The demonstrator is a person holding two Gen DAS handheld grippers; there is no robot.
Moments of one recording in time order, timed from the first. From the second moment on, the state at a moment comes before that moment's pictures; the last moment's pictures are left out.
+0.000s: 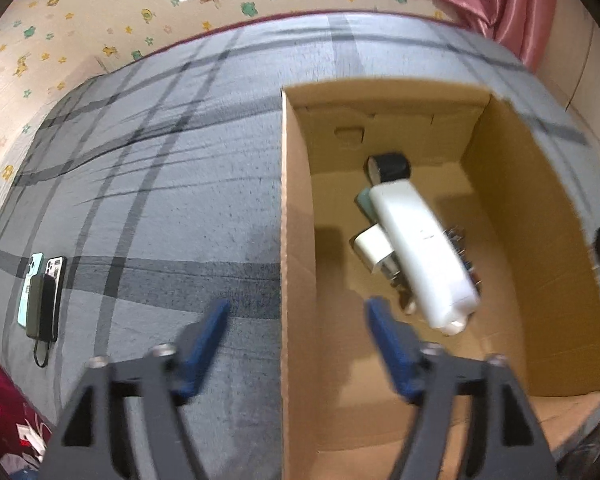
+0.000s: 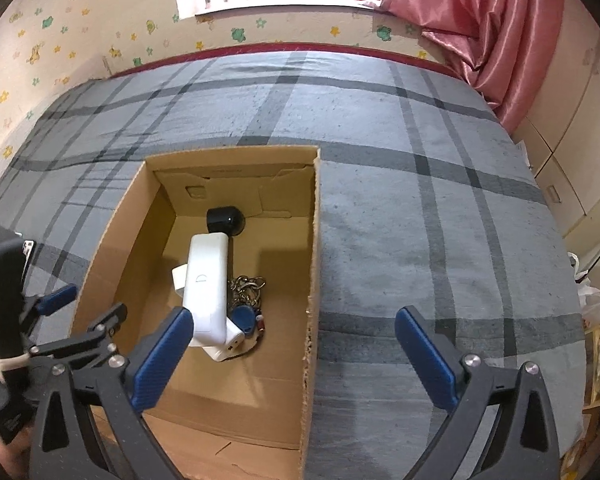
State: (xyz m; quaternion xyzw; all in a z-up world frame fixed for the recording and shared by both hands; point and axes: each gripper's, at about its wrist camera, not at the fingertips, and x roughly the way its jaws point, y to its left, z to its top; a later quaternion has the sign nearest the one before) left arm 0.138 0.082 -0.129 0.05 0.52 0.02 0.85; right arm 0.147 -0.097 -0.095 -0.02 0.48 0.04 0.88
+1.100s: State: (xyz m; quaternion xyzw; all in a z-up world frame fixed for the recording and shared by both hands) left arm 0.011 0.036 -0.031 0.05 0.43 0.01 0.90; right arm 0.032 -0.131 -0.018 -0.01 0.40 0.03 0.91
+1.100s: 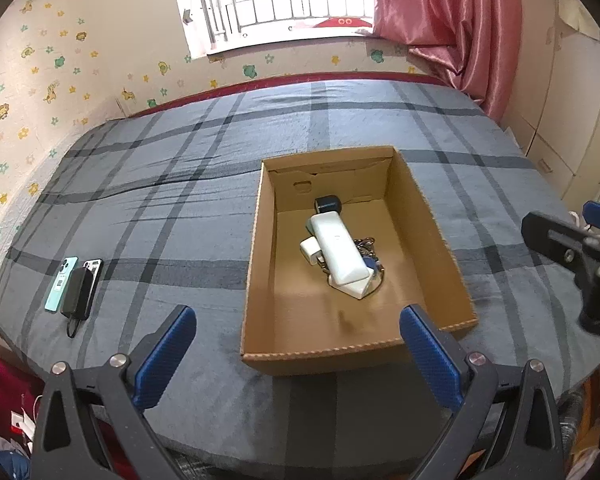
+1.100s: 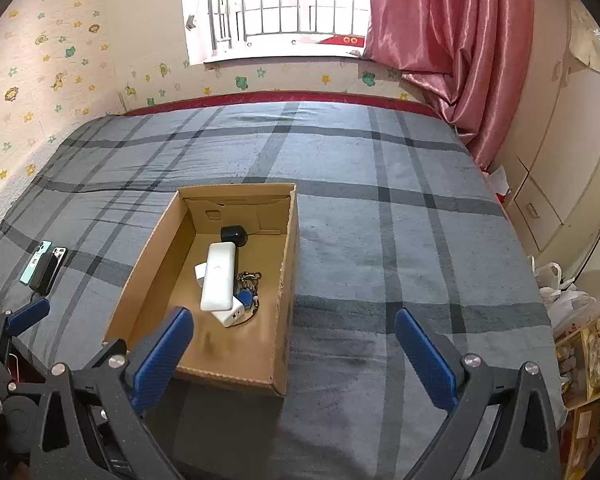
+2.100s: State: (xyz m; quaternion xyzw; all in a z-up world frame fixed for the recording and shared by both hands) left arm -0.013 0.018 -0.028 0.05 0.43 -0.02 0.90; right arm 0.012 -0.131 -0.029 -0.02 0.42 0.03 0.91
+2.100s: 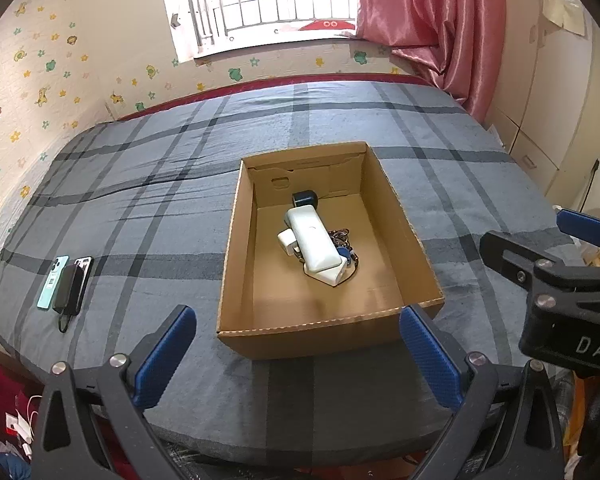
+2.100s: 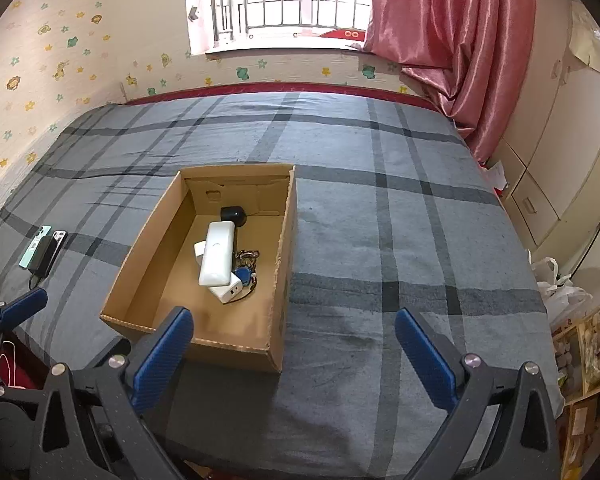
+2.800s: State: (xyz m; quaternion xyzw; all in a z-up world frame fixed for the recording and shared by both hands) left arm -0.015 0.017 -0.023 0.05 0.42 -0.01 0.90; right arm 0.011 -0.131 -0.026 -0.02 0.42 0.04 0.91
